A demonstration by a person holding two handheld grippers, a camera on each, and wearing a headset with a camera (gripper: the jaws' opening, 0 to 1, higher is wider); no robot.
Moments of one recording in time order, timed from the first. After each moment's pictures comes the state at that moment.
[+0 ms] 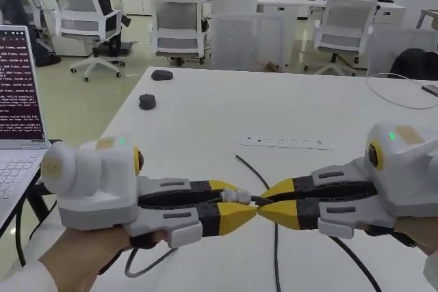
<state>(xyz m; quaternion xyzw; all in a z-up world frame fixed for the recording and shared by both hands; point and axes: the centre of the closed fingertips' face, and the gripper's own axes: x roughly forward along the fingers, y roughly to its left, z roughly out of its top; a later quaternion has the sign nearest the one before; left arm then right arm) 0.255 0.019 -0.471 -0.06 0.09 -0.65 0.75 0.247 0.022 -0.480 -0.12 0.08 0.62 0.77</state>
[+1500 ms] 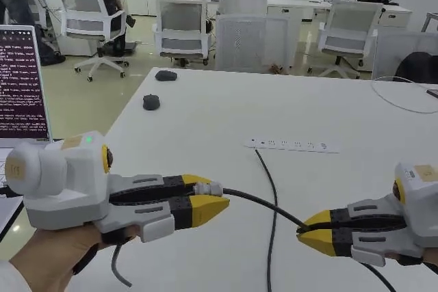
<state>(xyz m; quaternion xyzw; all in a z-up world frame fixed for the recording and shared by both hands) 0.271 0.053 -0.466 -0.07 0.08 -0.62 0.78 0.260 -0.039 -0.546 -0.12 0.17 0.56 0.80</state>
